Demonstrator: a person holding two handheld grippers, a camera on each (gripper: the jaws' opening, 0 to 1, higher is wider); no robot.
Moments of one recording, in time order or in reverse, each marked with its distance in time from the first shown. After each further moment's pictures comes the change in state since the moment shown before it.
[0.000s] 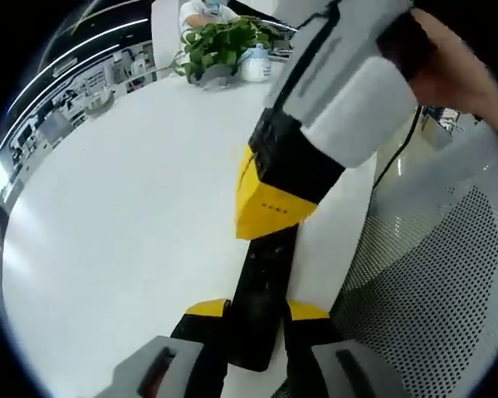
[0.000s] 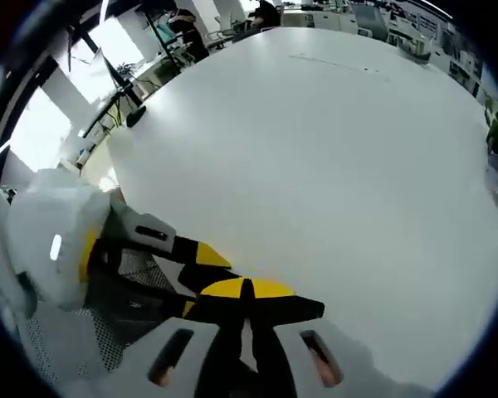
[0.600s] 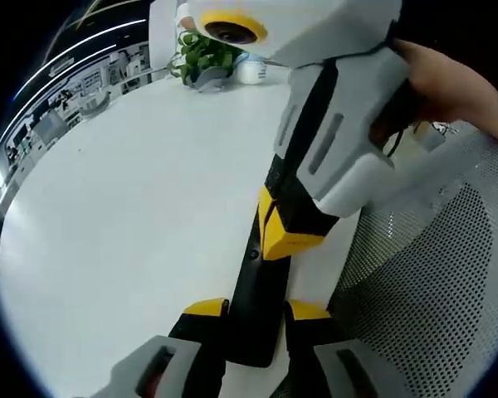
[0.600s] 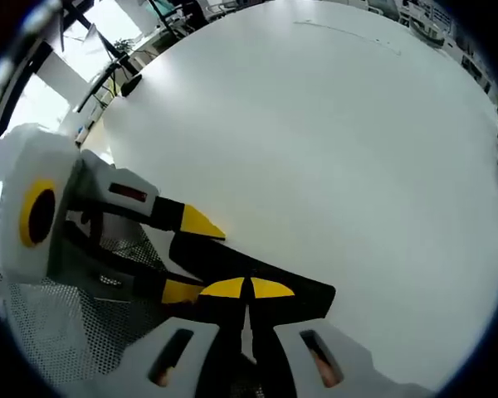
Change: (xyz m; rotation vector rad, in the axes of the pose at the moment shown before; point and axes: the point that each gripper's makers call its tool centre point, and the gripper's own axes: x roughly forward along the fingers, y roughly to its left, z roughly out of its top) left arm -0.001 -0.003 -0.002 0.028 -0.011 -0.034; right arm 0.015 -0.001 -0.026 -0.034 0.134 0.004
